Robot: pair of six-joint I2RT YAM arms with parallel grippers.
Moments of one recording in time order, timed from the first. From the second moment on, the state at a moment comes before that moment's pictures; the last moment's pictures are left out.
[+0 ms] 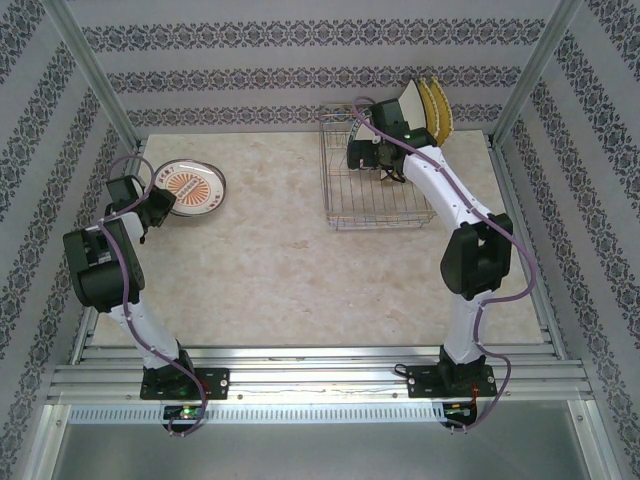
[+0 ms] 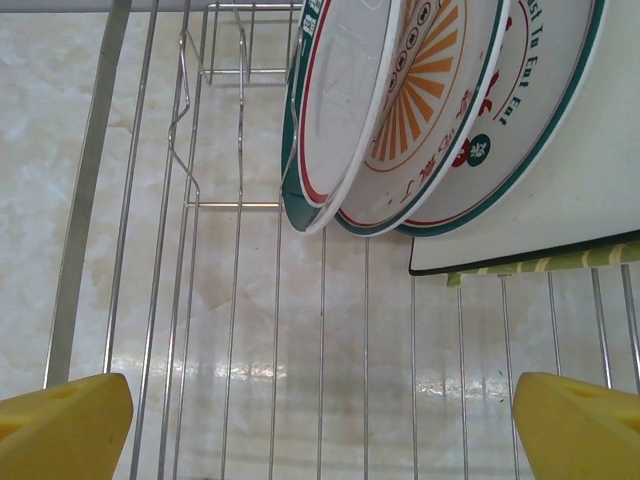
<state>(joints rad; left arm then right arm) 0.43 1.88 1.07 0.10 0.48 -0.69 0.33 1.97 1.90 -0.82 0.11 0.28</state>
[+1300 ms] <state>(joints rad) 0.40 1.94 1.26 -0.25 0.24 -0.36 0.34 2.04 1.99 -0.85 0.11 0.28</state>
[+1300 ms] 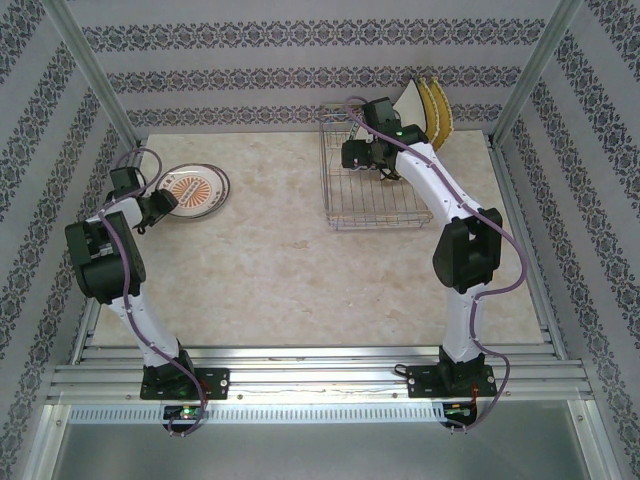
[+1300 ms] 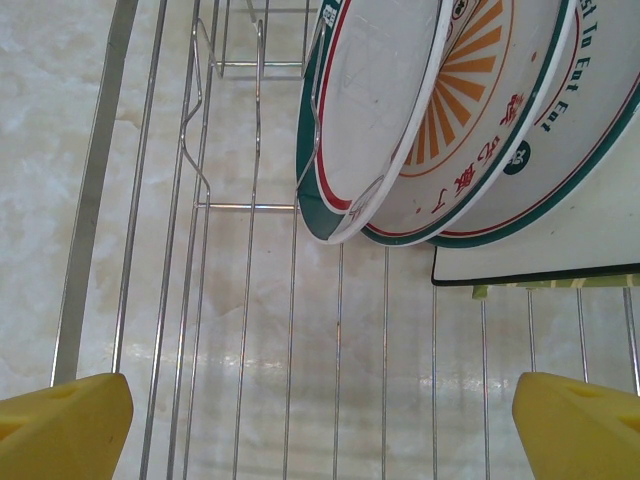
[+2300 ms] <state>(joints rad) 0.02 1.91 1.70 -0.91 -0.10 -0.11 0.34 2.40 2.43 -0.87 0.27 0.28</state>
